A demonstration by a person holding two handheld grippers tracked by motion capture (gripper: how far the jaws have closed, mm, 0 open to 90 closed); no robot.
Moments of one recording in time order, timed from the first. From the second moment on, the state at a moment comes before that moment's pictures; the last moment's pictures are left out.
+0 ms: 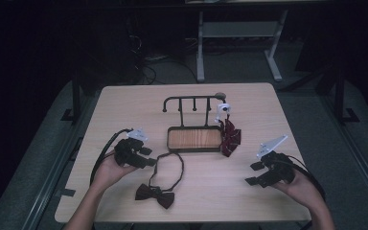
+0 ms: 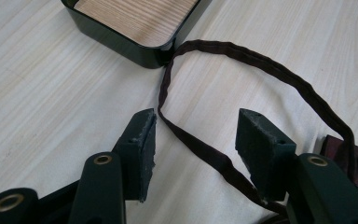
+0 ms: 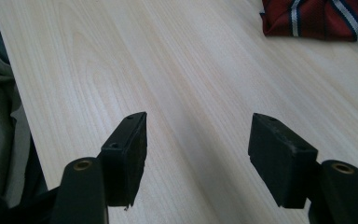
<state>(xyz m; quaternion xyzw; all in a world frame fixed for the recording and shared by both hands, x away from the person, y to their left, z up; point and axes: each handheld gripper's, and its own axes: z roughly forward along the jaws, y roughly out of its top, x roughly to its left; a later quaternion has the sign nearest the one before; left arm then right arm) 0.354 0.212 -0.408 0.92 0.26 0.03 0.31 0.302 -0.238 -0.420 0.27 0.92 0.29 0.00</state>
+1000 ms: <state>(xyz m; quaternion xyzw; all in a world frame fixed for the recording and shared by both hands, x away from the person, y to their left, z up) 0.391 0.182 -0.430 0.94 0.26 0.00 0.23 0.300 -0.238 -0.420 0.27 0.92 0.29 0.01</state>
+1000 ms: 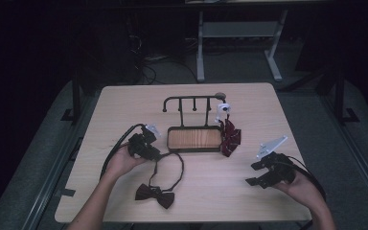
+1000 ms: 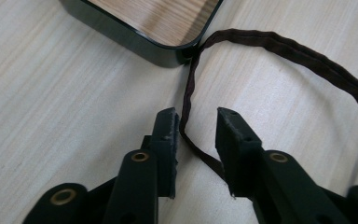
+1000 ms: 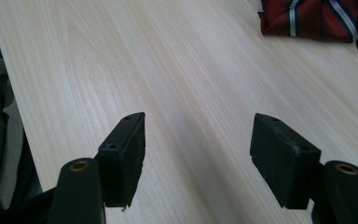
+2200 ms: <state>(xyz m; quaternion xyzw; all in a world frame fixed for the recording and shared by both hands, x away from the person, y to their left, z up) 0.389 0.182 -0.436 0.95 0.25 -0.02 0.20 0.296 -0.246 -0.411 0.27 0.91 0.30 0.02</state>
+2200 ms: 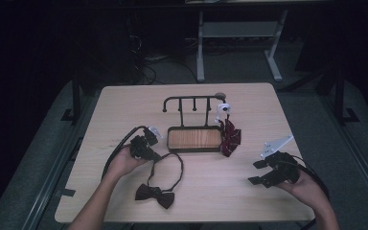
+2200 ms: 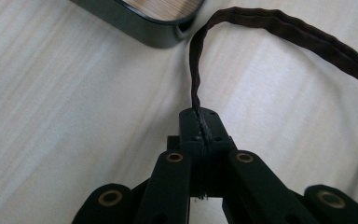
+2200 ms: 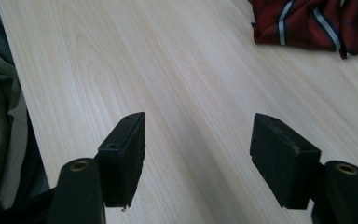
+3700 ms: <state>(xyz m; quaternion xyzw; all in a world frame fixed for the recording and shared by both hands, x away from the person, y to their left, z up) 0.357 0.199 -0.355 0.95 0.18 -0.05 0.25 0.296 -0.245 -0.413 0.27 0.91 0.31 0.02</state>
